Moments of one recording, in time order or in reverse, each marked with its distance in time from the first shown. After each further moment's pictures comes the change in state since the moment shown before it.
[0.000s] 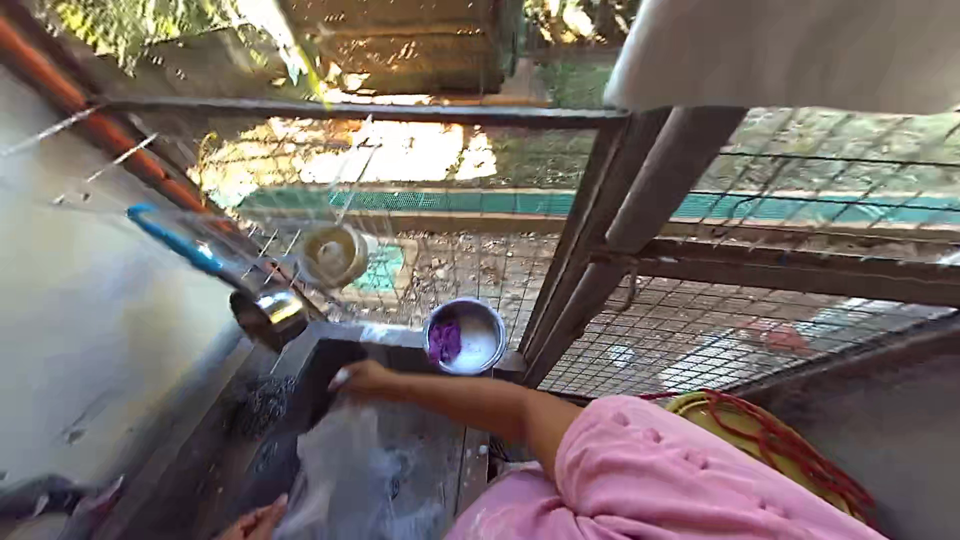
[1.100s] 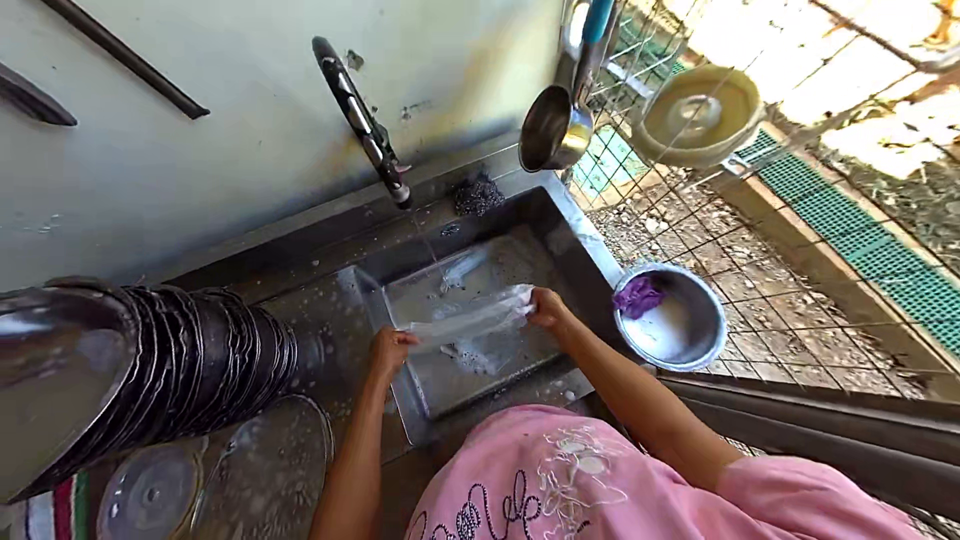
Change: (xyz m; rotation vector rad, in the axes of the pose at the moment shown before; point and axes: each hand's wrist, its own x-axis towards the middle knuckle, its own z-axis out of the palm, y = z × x) left_hand -0.128 -0.053 0.065 -0.167 0.162 -0.532; right_hand -0.013 0.115 0.037 0.594 0.042 0.838
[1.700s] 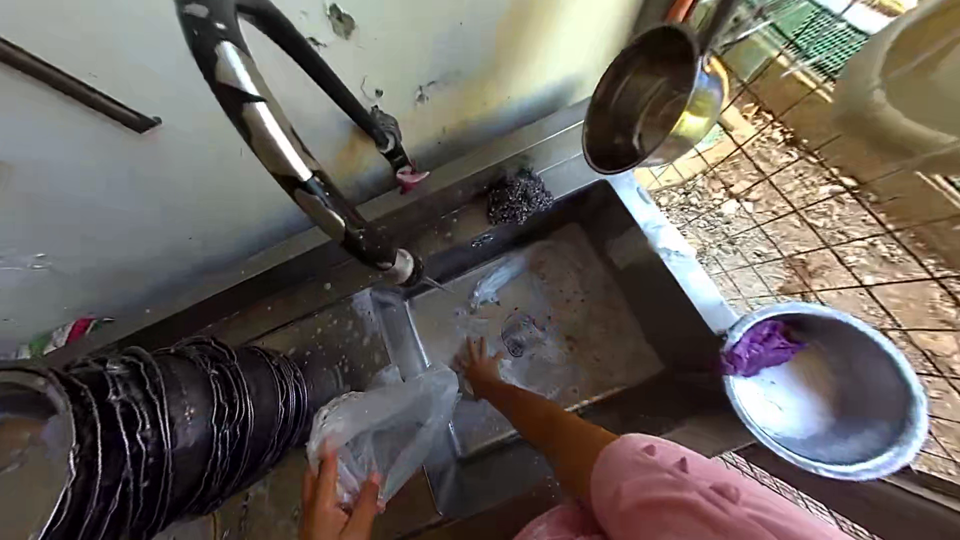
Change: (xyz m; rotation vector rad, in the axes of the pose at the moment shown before) left_hand -0.120 0.017 -0.036 -0.180 0.446 -0.173; right_hand 0.134 0.237 0.079 -1.867 -0.555 -0.196
